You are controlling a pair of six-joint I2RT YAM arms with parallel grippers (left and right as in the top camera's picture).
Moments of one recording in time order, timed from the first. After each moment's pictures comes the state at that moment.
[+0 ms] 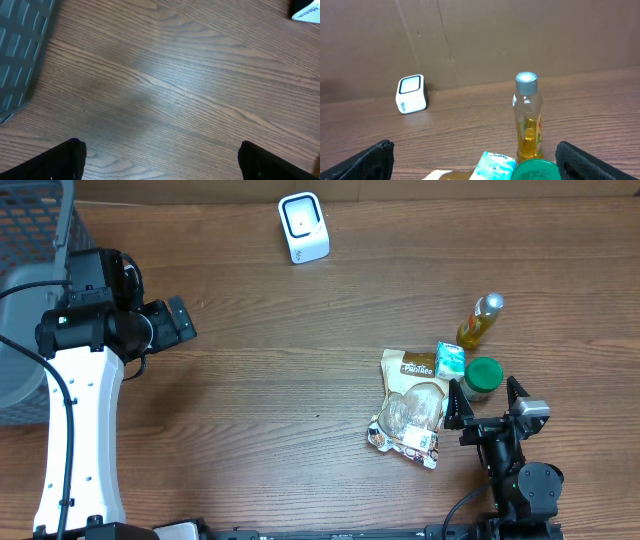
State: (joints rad) left arm 0.15 1.47 1.41 -1.07 0.05 -0.27; right arm 0.02 0.01 0.02 -0.03 -0.07 0.17
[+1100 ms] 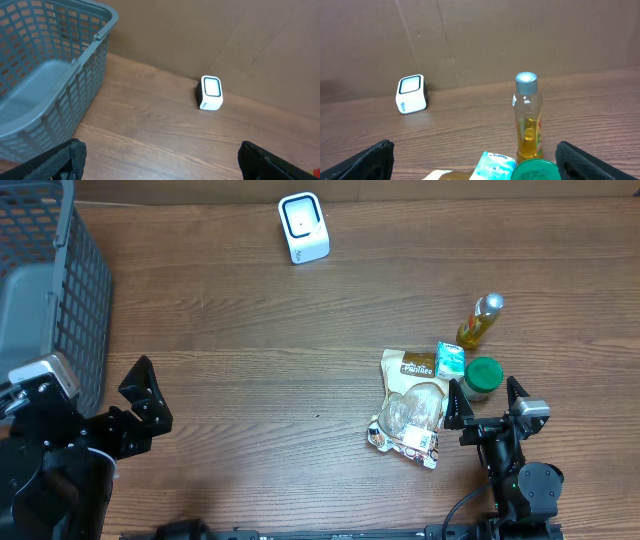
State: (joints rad) left arm 0.15 0.72 1.42 -1.09 0.05 -0.27; right arm 0.02 0.01 0.02 -0.03 -0.07 0.17
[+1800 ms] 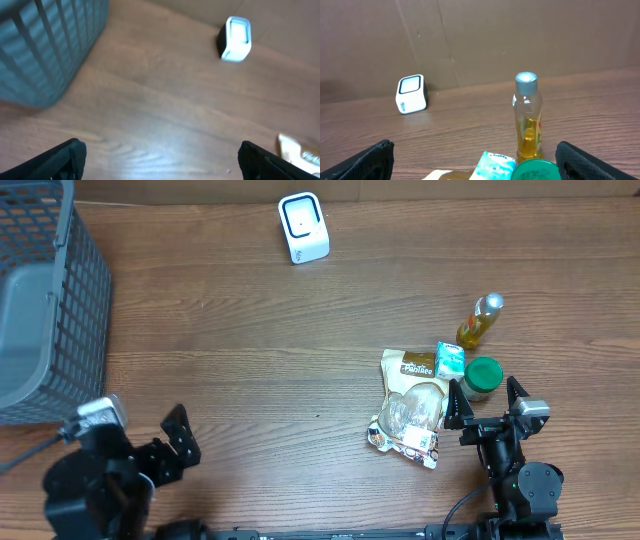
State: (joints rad) left arm 0.15 0.48 0.99 -1.11 0.05 -0.27; right arm 0.02 0.01 0.02 -0.03 -0.07 0.17
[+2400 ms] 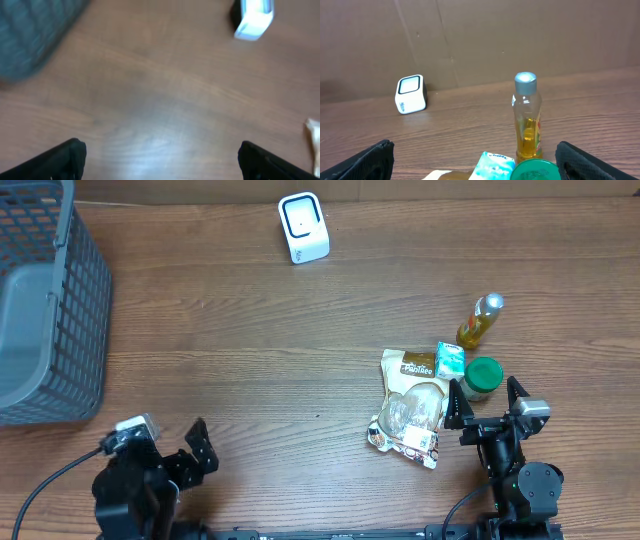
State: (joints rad) left arm 0.12 0.23 0.59 -0.90 0.04 -0.29; right arm 0.02 0.01 0.02 -0.03 -0.07 0.17
